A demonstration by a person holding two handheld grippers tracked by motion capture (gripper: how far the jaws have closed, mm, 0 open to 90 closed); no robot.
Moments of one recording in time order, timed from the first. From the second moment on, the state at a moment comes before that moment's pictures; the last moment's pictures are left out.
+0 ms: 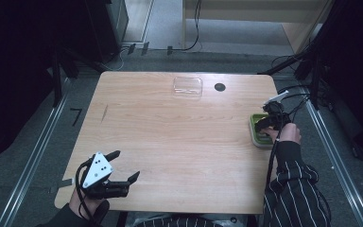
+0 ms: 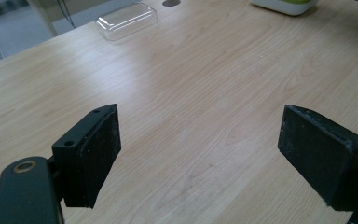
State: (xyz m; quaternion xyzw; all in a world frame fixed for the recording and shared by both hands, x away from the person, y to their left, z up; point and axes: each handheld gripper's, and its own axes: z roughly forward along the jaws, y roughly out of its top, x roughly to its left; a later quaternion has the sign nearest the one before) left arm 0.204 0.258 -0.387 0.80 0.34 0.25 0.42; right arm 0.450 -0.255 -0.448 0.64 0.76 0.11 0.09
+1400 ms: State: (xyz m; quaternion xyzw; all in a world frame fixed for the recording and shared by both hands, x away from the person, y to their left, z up) left arm 0.205 0.258 -0.387 0.80 0.34 0.25 0.42; right arm 0.409 -0.228 -0.424 0.58 0.81 0.08 0.09
